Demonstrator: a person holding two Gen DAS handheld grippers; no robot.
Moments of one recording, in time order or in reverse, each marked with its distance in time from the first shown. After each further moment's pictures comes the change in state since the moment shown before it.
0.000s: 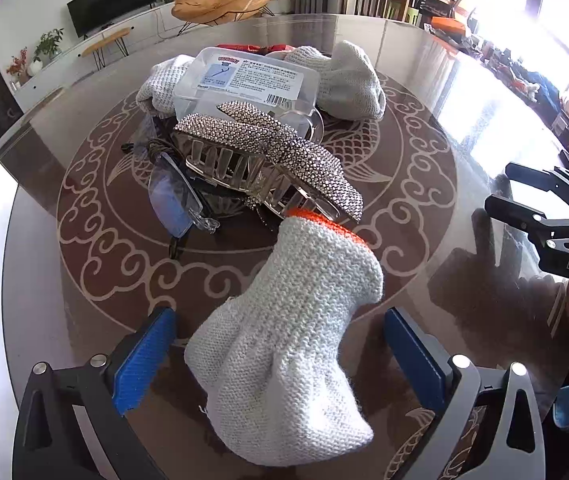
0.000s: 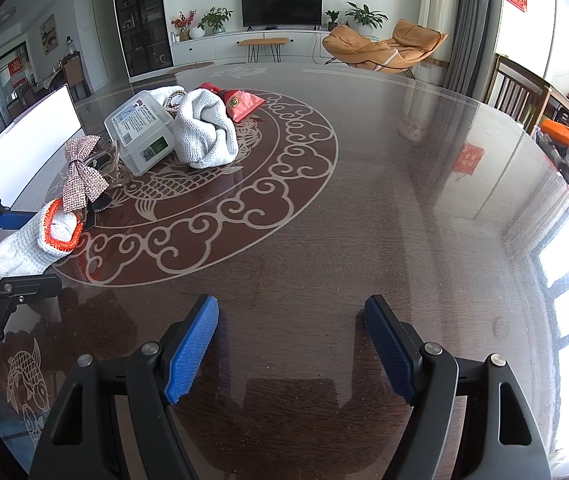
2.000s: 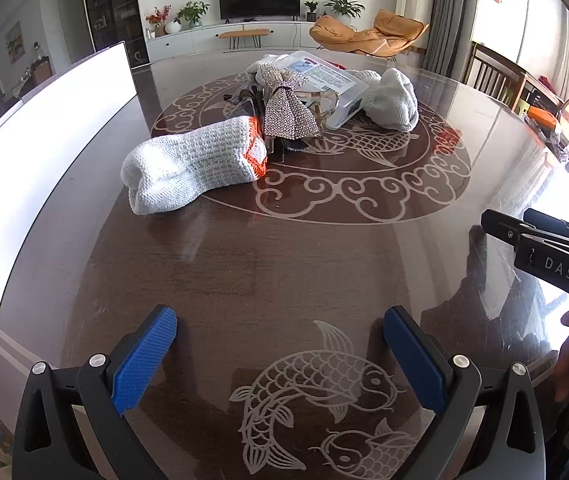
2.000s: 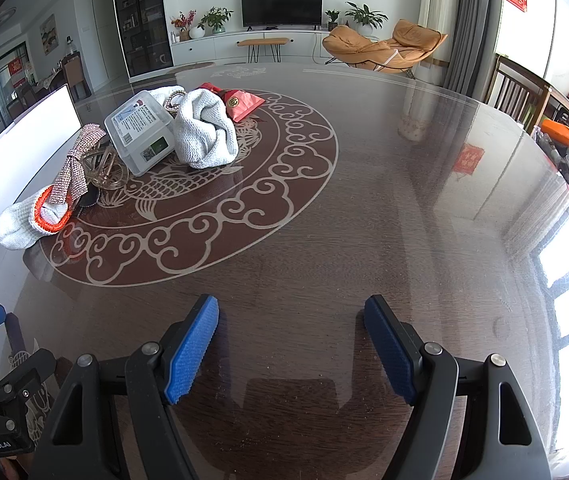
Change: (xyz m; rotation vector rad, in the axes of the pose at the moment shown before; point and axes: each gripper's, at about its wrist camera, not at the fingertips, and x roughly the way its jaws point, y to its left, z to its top) left arm -0.024 -0.070 -0.068 -0.439 -0.150 0.255; right arm 0.000 0.000 0.000 0.001 0.000 0.000
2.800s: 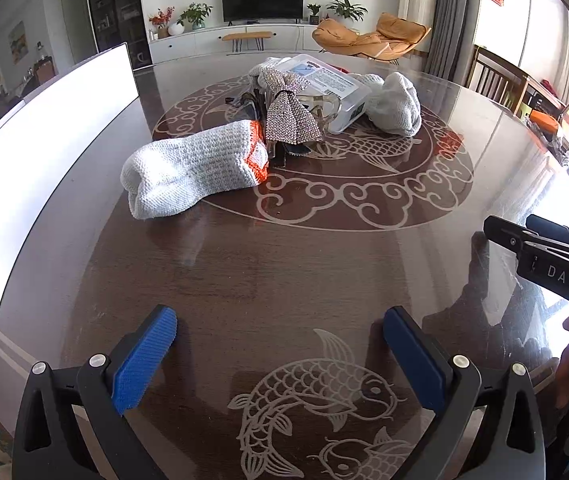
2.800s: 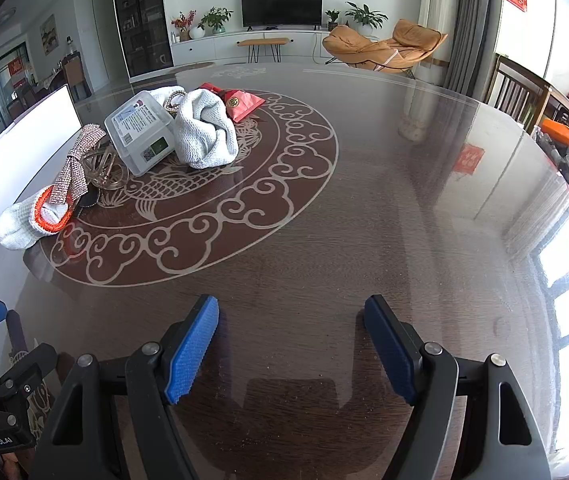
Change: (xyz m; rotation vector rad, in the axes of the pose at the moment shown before) left arm 0.002 0.000 0.004 -0.012 -0.002 0.008; right arm 0.000 0.000 0.000 0.000 0.000 0.000
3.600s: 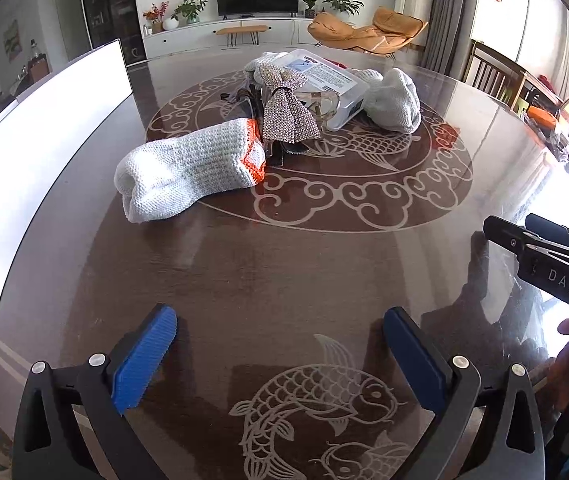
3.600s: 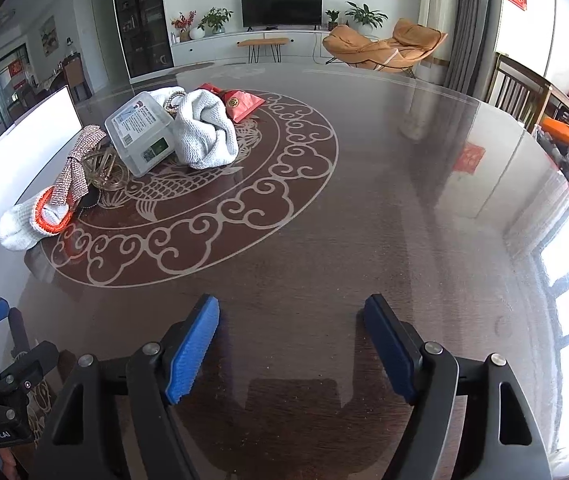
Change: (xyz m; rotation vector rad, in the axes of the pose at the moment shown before) left arm 0.002 0.001 0.005 0.016 0.023 -0.020; right arm 0.001 0.000 0.001 0.002 0.000 0.003
